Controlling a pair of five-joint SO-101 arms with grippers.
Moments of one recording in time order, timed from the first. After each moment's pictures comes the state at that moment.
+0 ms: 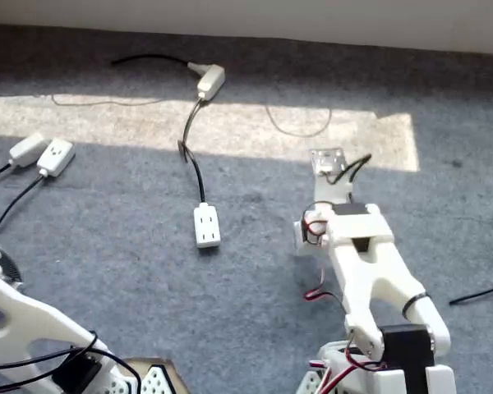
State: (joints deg) left arm -59.4 51.6 -30.4 101.4 -5.8; right arm -10.3 -11.4 51.2 44.4 2.9
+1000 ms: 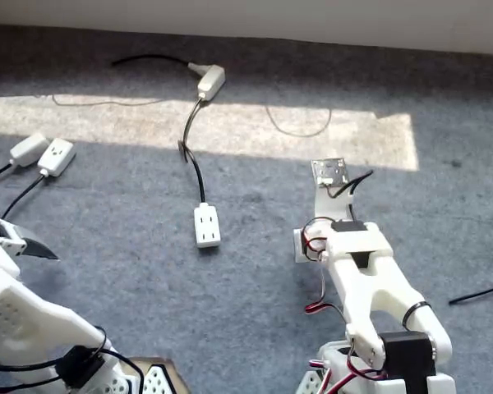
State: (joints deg) left arm -55.5 22.1 1.1 90.9 -4.1; right arm -10.3 -13.6 57.8 36.8 2.4
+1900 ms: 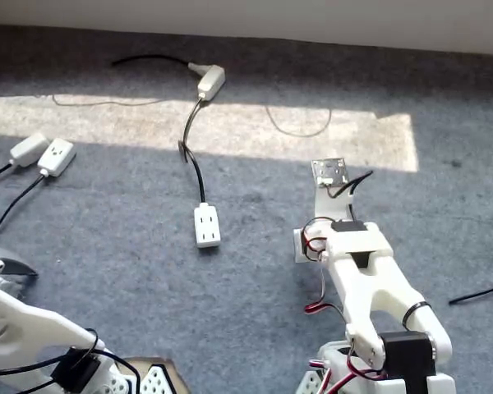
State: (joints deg) left arm -64.8 29.1 -2.1 86.6 -8.9; right arm -10.3 -13.6 57.8 36.8 2.4
